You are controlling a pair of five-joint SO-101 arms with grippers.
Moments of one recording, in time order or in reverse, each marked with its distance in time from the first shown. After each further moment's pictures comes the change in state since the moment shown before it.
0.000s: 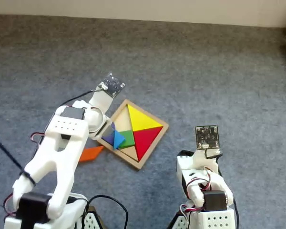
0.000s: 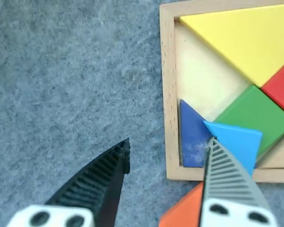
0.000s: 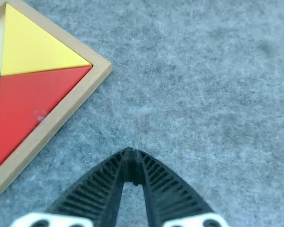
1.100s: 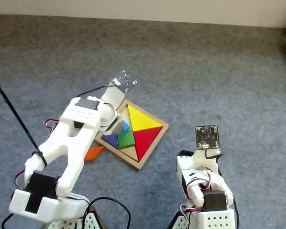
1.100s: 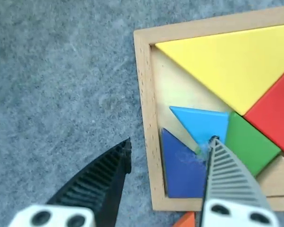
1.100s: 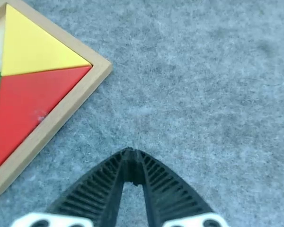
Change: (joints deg) left arm 4.9 13.6 -8.4 -1.1 2.5; right arm 0.0 0.0 0.0 0.0 0.0
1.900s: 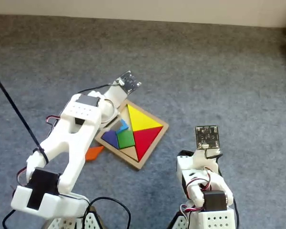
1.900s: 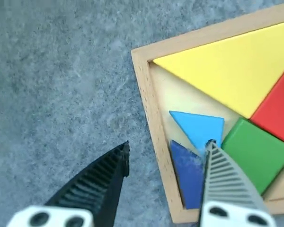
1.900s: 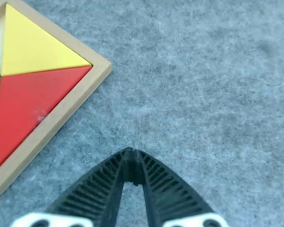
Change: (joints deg) left arm -0.2 1.1 -3.3 -0.2 -9.6; right arm 0.0 0.0 0.0 0.0 0.0
